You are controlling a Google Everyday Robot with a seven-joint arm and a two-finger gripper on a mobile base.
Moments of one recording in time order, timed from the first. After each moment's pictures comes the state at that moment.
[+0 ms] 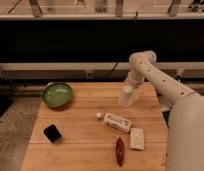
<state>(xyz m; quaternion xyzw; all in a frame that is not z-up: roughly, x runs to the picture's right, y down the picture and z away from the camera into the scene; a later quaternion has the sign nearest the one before) 0.191 0.023 0.894 -0.31 -0.09 -0.12 0.94</state>
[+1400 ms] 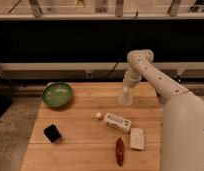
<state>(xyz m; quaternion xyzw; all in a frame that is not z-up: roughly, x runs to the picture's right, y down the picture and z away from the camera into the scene) 0.178 0.022 0.887 -0.33 -0.13 -0.14 0.93</state>
